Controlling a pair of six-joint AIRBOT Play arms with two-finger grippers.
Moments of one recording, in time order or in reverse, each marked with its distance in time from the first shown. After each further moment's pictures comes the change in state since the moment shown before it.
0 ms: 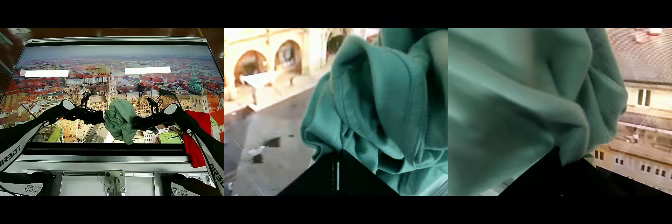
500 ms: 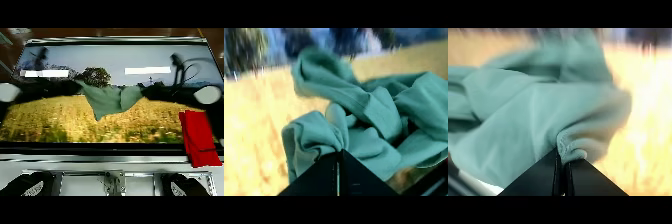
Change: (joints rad) left arm 0.163 0.538 0.161 0.235 0.009 0.026; right arm -0.051 0.327 0.293 0.002 -0.090 -0.117
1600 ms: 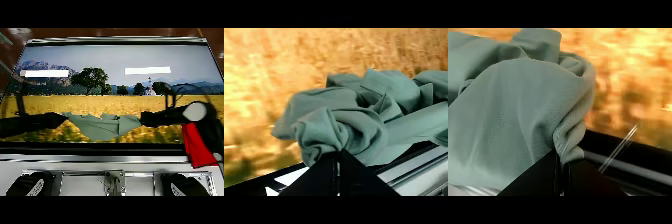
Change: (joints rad) left arm 0.163 0.377 -0.455 0.047 -0.207 -0.102; right arm 0.144 0.047 -0.212 -0.285 0.194 0.423
